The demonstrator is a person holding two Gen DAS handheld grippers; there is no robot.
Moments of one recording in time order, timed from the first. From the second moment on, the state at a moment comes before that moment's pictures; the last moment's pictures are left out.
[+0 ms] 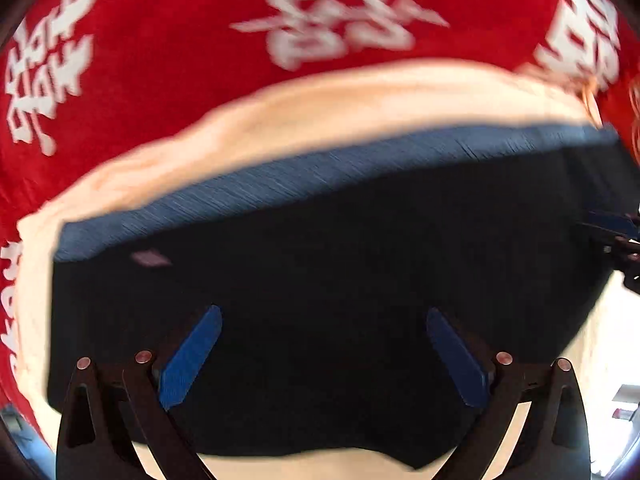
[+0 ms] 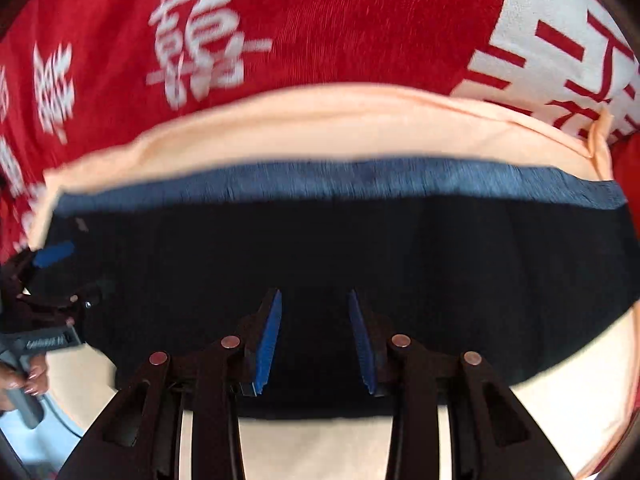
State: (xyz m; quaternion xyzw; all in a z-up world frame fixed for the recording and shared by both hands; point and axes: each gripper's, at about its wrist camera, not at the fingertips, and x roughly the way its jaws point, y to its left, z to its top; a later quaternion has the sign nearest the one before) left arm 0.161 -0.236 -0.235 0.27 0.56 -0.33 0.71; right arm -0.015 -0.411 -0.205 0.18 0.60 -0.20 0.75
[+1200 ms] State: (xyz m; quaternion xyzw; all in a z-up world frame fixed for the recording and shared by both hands) left arm -0.015 -0.259 -0.073 0.23 0.64 -0.26 0.69; right arm -0.180 -0.458 -0.082 0.37 0.58 -0.18 0.70
